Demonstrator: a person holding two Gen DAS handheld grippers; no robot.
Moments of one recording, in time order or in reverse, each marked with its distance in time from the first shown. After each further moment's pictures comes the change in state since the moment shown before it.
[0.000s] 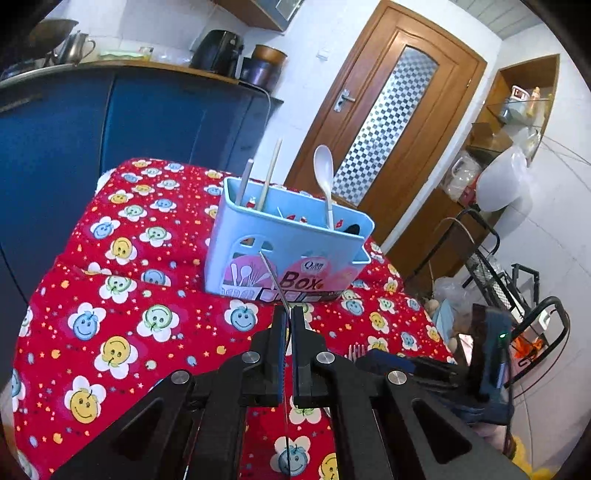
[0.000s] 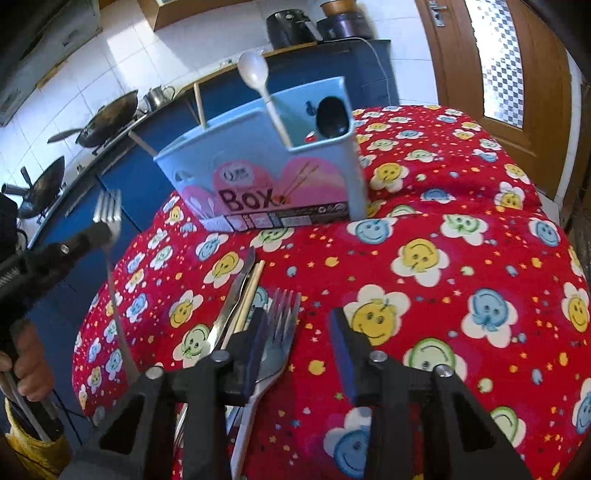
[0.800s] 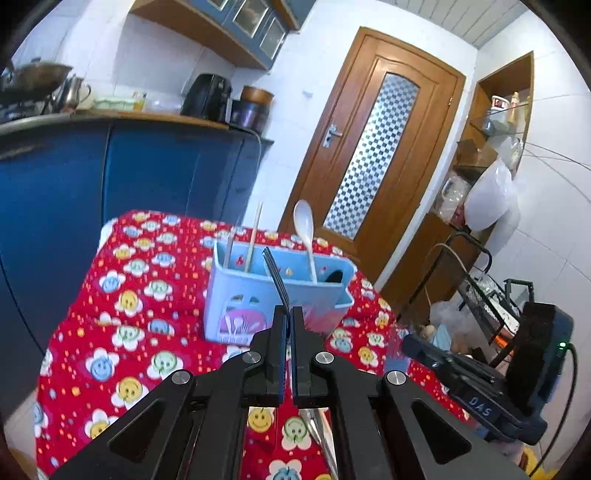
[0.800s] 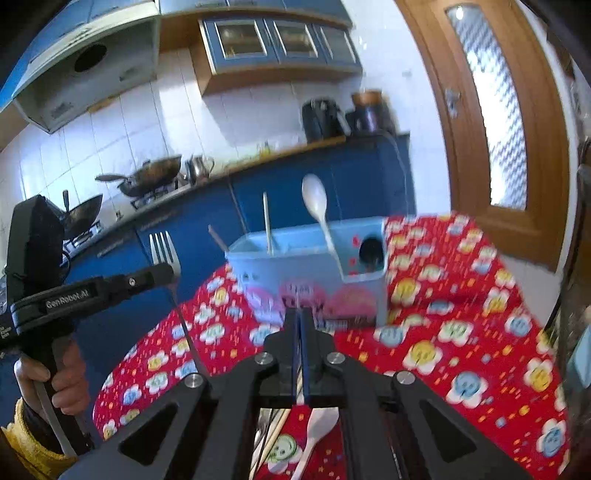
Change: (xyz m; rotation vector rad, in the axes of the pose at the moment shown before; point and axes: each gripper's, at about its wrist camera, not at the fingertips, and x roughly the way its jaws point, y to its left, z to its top) left arm -0.031 -0.024 0.017 0.069 -0.163 0.008; right arm -0.082 0.042 0.015 -0.108 -0.395 0.021
